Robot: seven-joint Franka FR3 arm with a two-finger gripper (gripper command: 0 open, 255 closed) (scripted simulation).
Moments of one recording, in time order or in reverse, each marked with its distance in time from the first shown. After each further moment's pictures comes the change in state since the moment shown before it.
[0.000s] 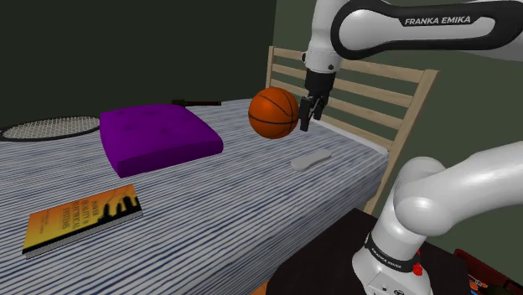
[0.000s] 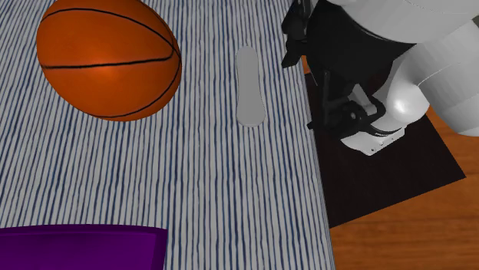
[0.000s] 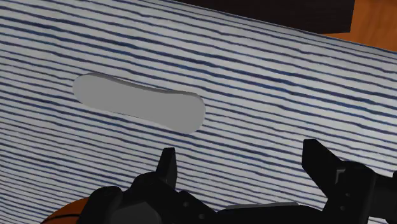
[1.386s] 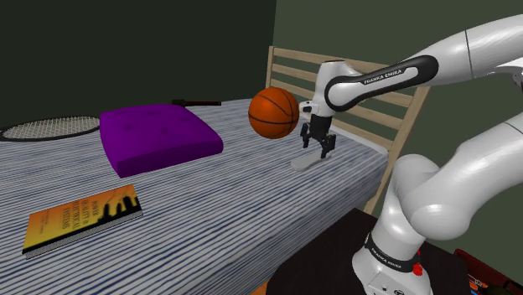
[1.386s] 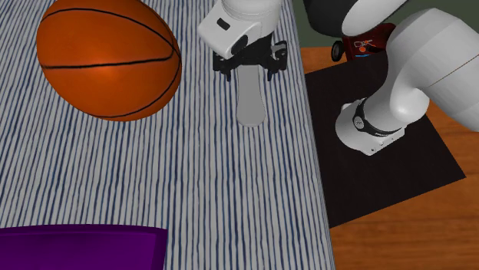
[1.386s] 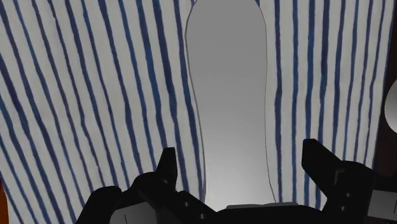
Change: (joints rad) arm 0.267 0.176 -0.718 -0.192 -0.341 0.392 -1.368
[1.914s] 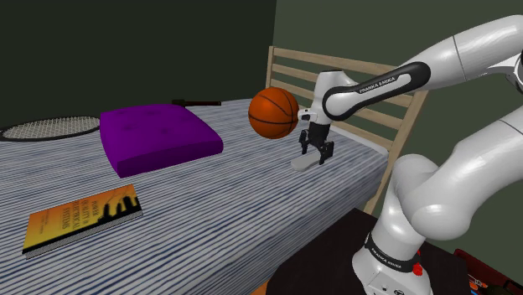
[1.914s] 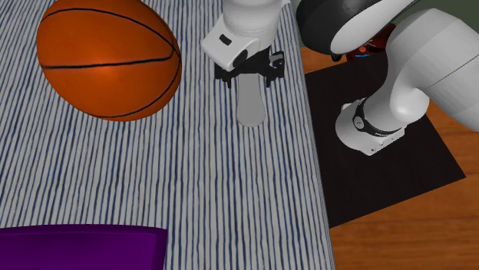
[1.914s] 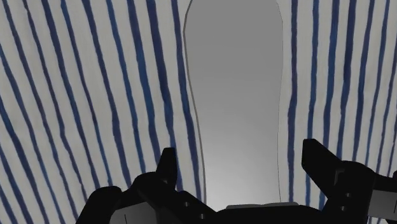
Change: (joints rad) arm 0.010 0.046 -0.039 -0.044 -0.015 0.090 -0.012
